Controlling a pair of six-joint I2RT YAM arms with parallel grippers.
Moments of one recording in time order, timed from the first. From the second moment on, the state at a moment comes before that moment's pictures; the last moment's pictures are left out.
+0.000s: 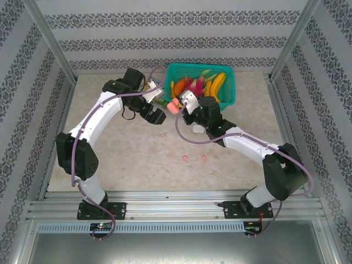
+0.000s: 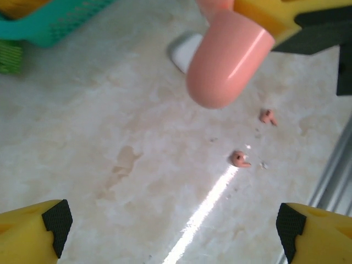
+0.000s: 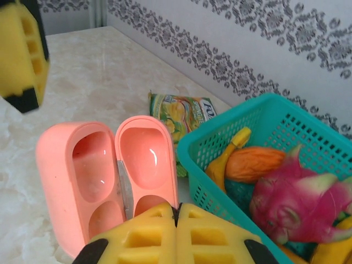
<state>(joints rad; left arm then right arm) -0.33 1.77 1.71 -1.10 0.53 0.34 0.56 1.51 0.95 0.24 -0.12 -0.26</state>
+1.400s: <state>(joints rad) -0.37 1.85 1.76 -1.22 0.73 0.41 0.59 1.49 0.89 0.26 -0.28 -0.31</state>
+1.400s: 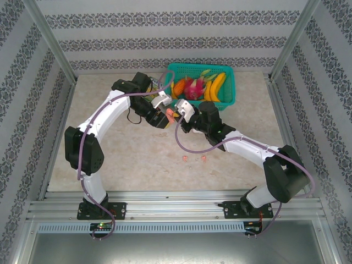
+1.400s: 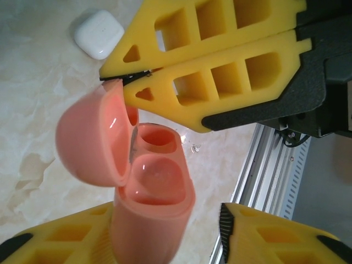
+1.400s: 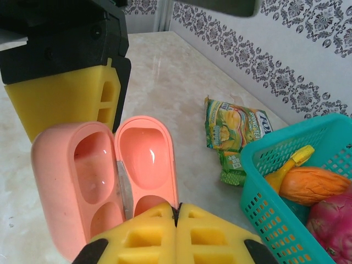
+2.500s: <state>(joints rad) -0.37 1.85 1.77 -1.15 0.73 0.38 0.59 1.48 0.89 0.26 -0.28 -0.30</state>
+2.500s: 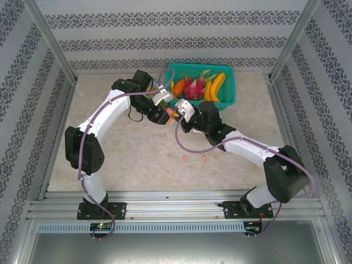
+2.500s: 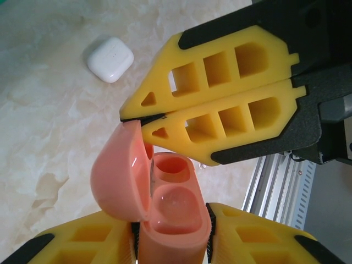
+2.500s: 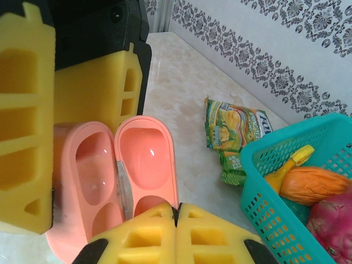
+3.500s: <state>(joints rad) -0.37 1.56 1.29 -0.58 0.43 0.08 0.44 1.23 1.04 -0.25 -0.14 0.12</state>
